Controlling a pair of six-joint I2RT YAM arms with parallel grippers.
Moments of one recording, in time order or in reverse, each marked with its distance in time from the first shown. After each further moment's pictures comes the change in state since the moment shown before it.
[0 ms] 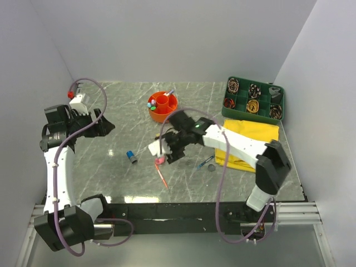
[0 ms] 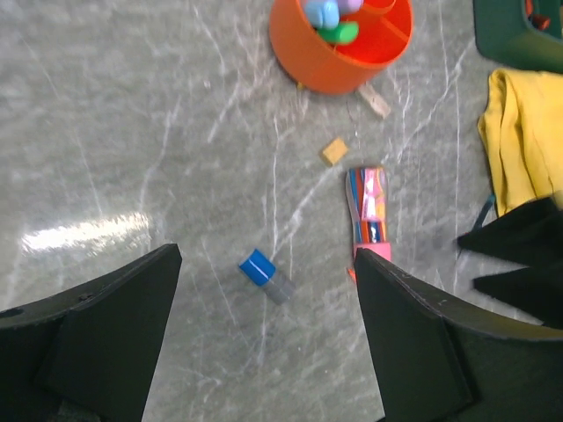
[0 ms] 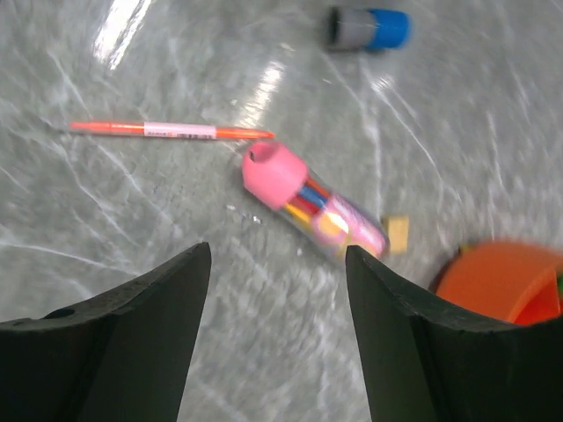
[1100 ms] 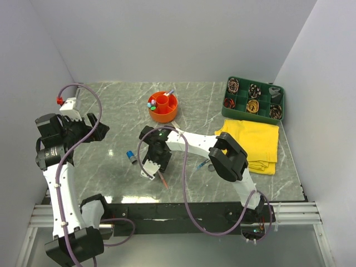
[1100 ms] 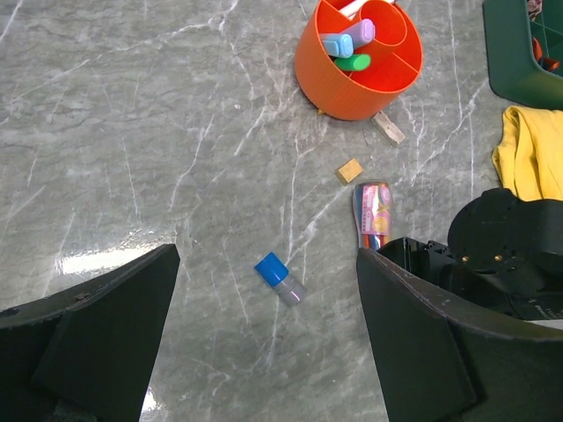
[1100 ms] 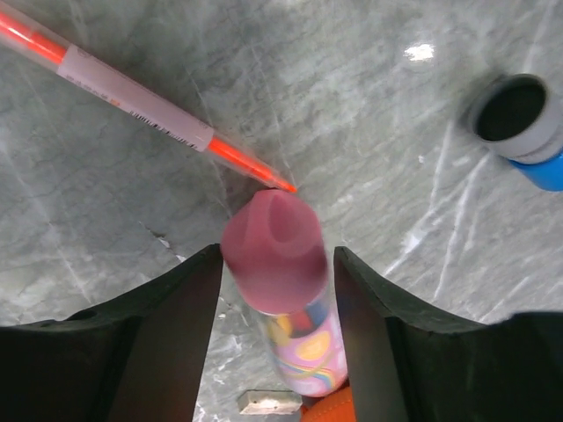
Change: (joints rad) left arm 0.079 -0.182 -0.024 -0.005 -0.026 -0.025; right arm 0.173 0.471 0.308 -0.202 0.335 -0.571
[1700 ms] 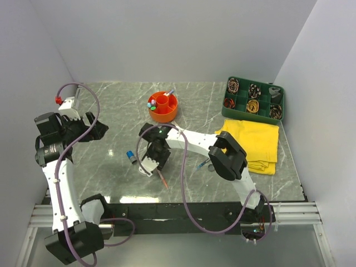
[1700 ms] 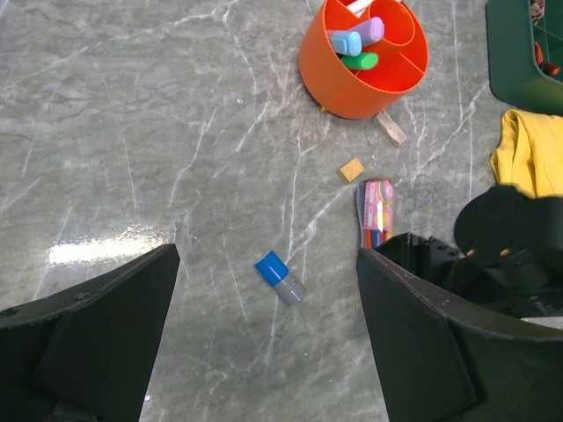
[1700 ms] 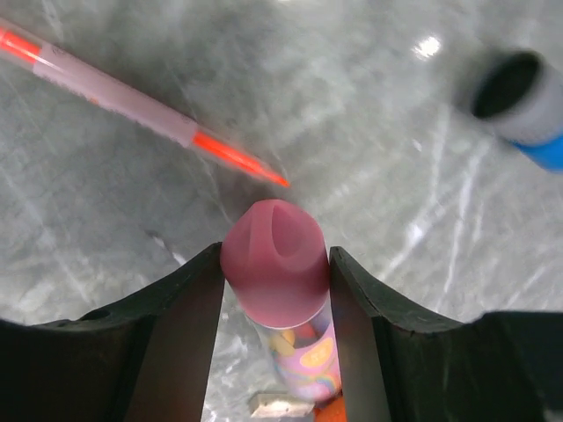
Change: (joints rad) left arm 0.026 0.031 0.000 0.003 0.019 -0.008; right arm -0.011 0.021 0.016 0.005 -0.002 0.035
